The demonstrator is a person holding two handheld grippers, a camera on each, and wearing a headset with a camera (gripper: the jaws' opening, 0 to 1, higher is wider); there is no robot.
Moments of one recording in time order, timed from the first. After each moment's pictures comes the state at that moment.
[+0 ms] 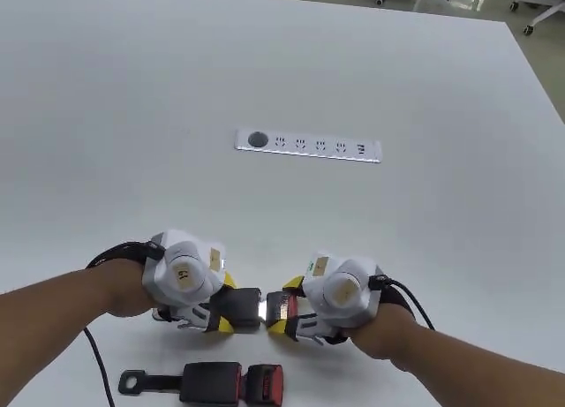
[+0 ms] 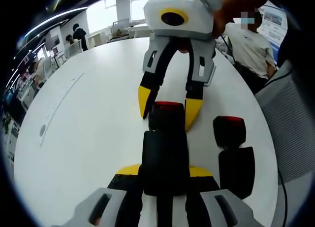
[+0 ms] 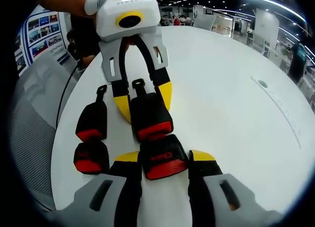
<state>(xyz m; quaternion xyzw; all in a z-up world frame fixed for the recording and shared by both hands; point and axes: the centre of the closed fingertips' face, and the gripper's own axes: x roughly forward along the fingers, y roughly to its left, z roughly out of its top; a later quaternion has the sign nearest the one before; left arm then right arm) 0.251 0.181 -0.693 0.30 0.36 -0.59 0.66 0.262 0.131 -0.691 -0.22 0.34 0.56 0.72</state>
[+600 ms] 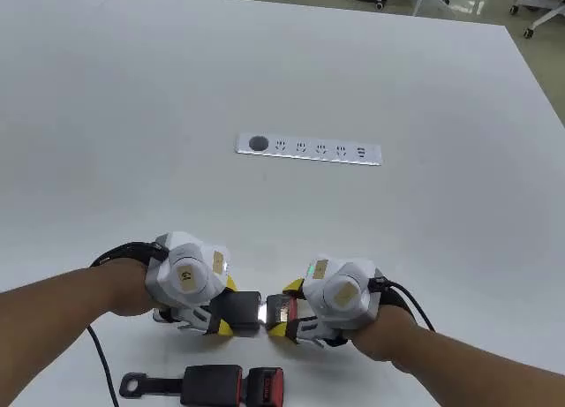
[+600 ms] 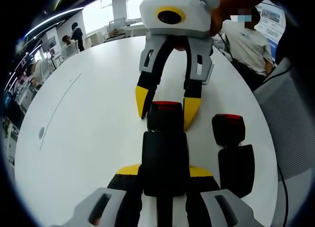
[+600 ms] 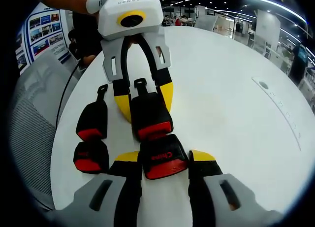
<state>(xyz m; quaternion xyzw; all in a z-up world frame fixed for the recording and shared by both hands) 0.251 0.182 -0.693 0.31 0.36 -0.59 0.65 0.258 0.134 -0.691 -0.22 0.33 0.57 0.72</state>
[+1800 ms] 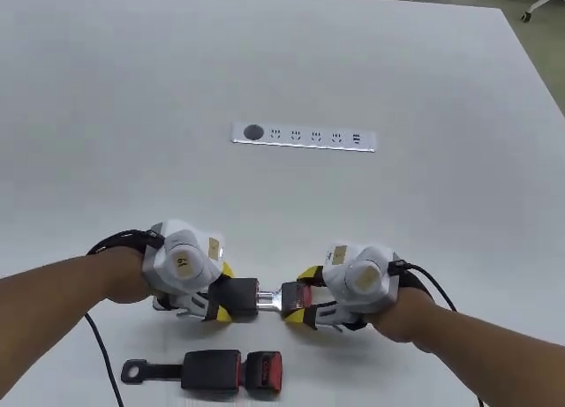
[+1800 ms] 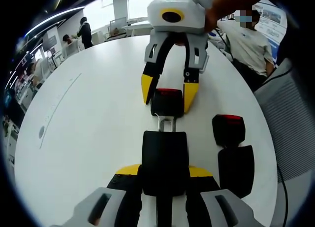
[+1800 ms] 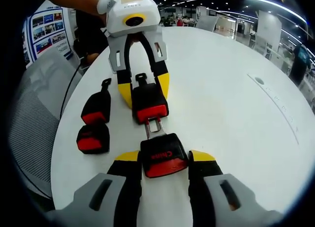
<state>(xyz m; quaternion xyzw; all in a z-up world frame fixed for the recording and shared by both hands) 0.250 0.181 -0.691 0.31 0.36 -0.59 0.65 0.261 0.098 -0.691 -0.23 0.33 0.57 0.72</state>
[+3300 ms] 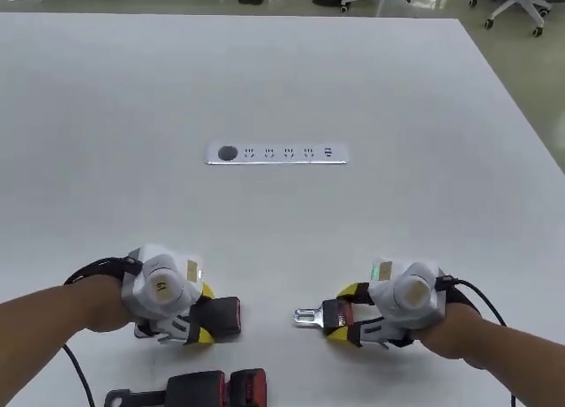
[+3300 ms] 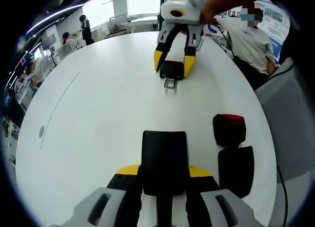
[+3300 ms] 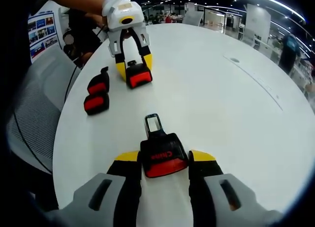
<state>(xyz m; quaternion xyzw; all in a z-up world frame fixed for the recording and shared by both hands) 0.249 0.181 -0.690 0.32 0.37 -0.58 0.65 0.252 0.007 -0.692 -0.22 0.35 0.53 0.74</state>
